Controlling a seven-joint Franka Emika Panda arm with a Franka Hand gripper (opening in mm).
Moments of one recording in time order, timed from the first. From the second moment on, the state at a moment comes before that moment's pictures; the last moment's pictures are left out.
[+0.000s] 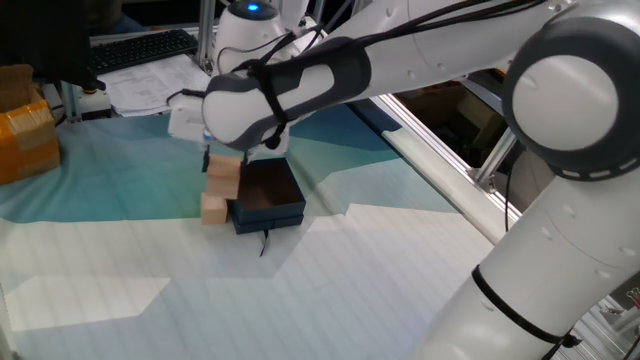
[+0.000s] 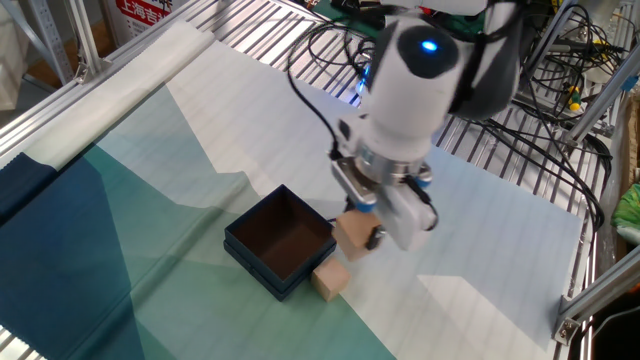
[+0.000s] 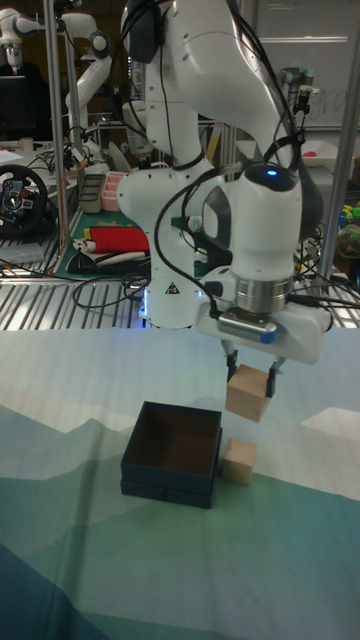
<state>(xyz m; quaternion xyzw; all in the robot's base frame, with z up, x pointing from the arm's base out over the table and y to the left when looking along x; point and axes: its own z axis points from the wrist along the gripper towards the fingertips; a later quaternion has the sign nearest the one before) 0.483 0.138 0.215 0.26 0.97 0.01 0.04</state>
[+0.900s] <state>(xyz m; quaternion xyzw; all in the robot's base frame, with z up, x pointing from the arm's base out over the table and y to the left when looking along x) 0.466 0.159 0.175 0.26 0.96 0.01 0.05</state>
